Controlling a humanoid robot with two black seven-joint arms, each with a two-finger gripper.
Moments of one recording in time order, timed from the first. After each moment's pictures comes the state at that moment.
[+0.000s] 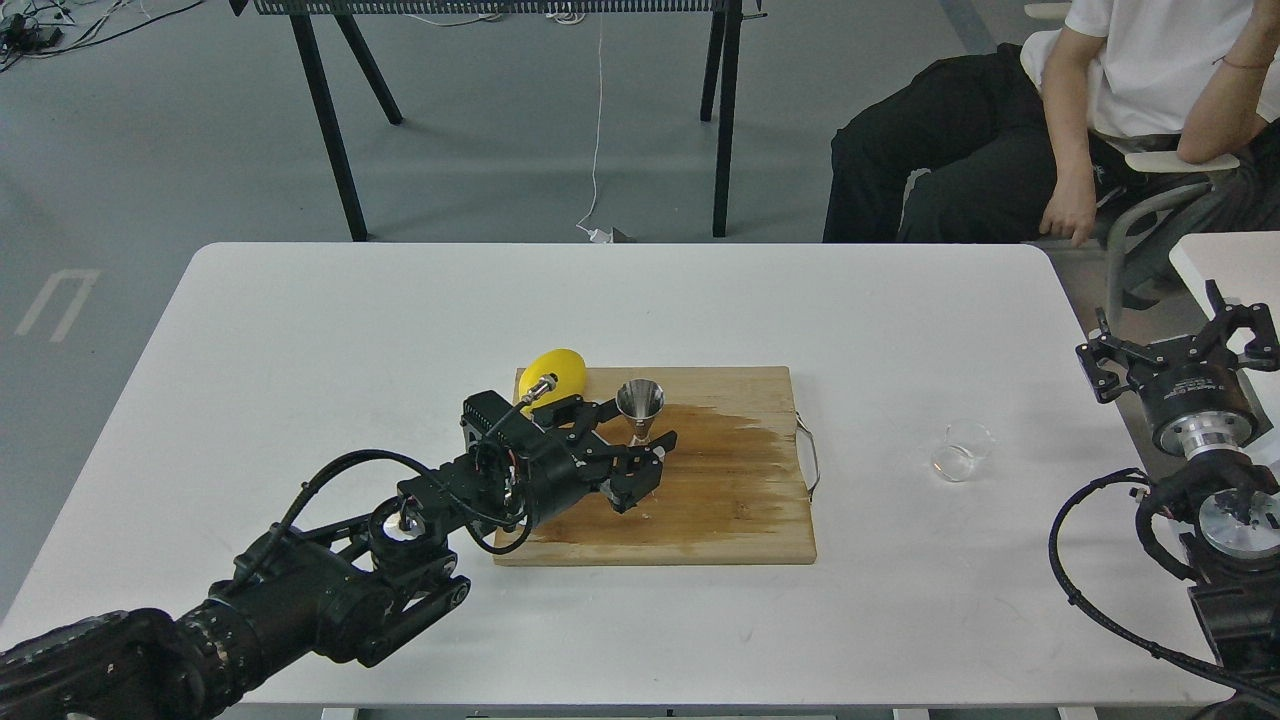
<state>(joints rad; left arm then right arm) -0.55 0.05 -0.45 -0.73 2.18 0.32 -0.32 0.42 -0.32 1.36 0.52 0.08 0.49 0.13</state>
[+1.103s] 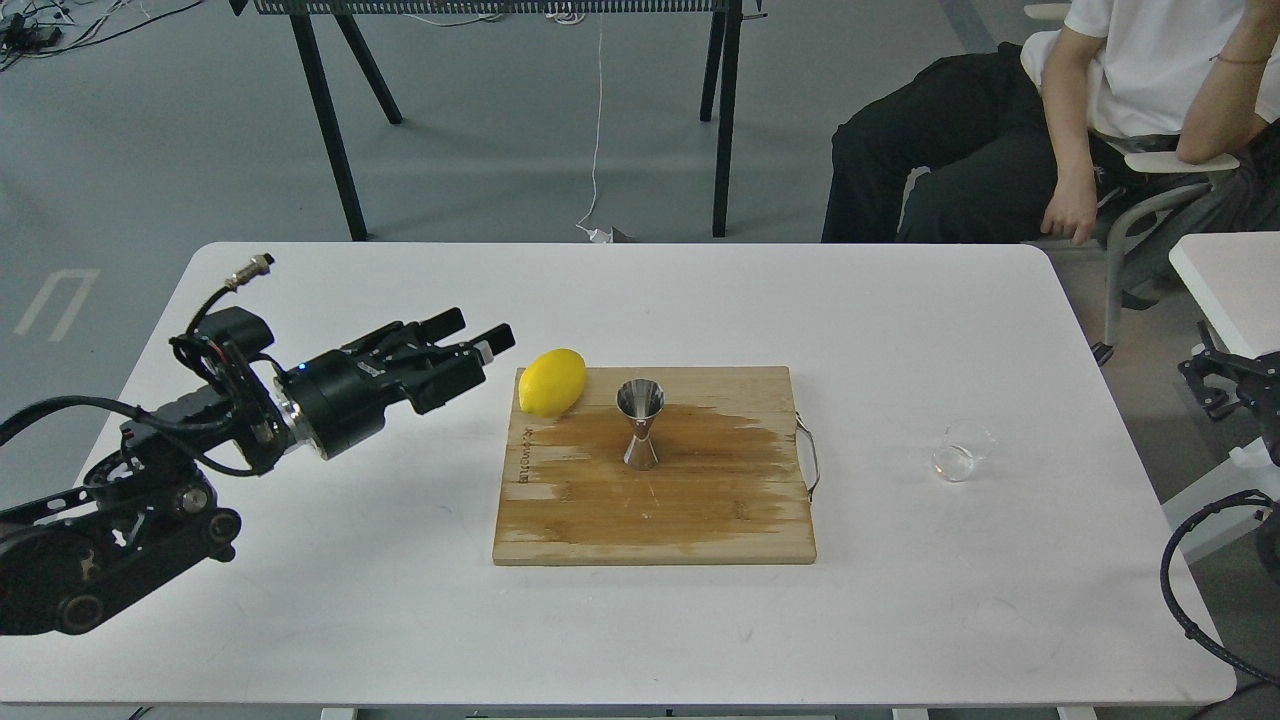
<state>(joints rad) -0.54 0.67 -0.58 -1.32 1.42 0.14 -0.44 0.35 -0.51 1.32 0.53 0.07 0.49 0.12</state>
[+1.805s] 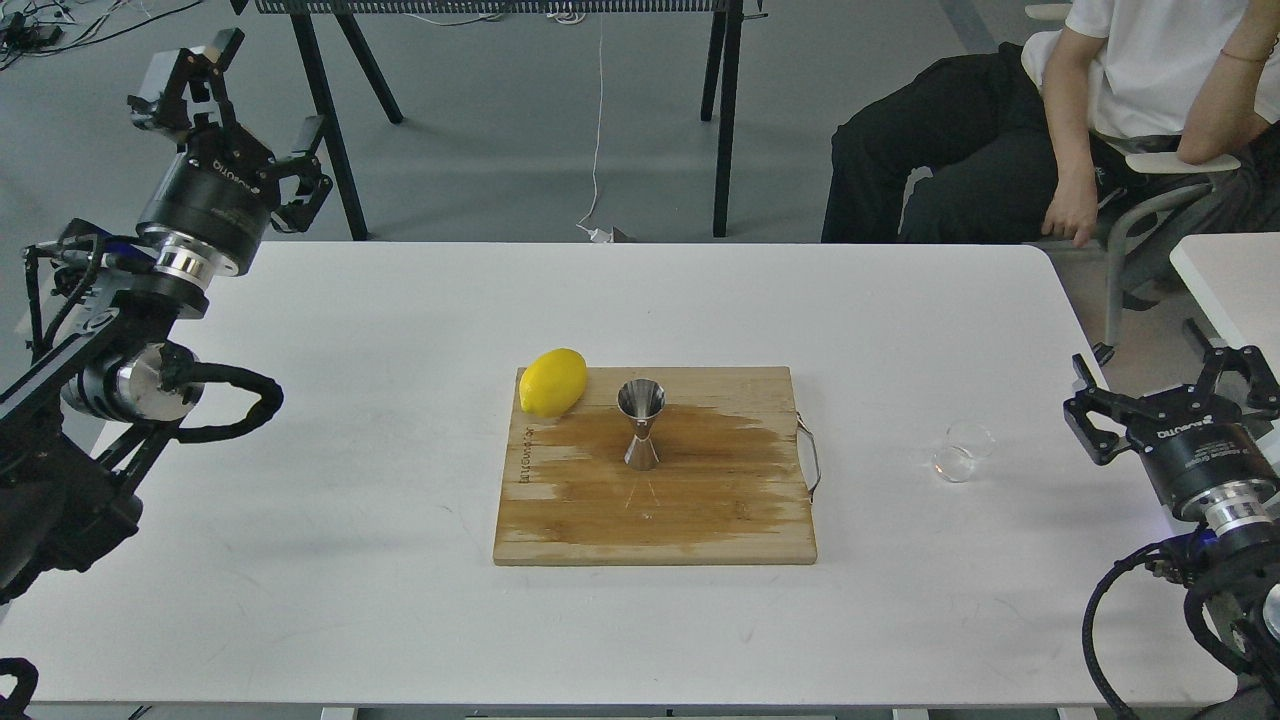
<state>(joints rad) -0.59 0.46 -1.01 -0.98 0.27 -0.22 -0.41 -0.01 -0.44 1.30 1.09 0.35 0.49 0.00</state>
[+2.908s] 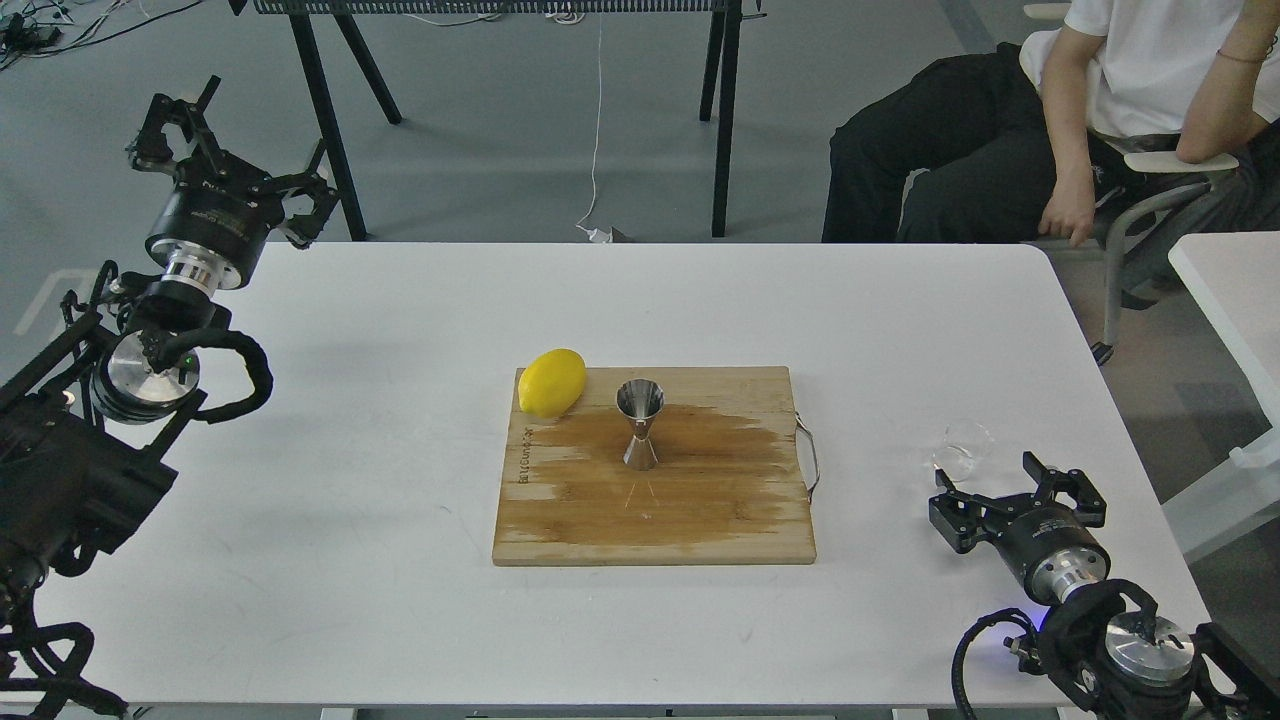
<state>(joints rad) -0.66 0.39 -1.00 -0.79 -0.08 -0.37 -0.27 0.03 -0.22 1.27 1.03 0.37 0.06 -0.01</state>
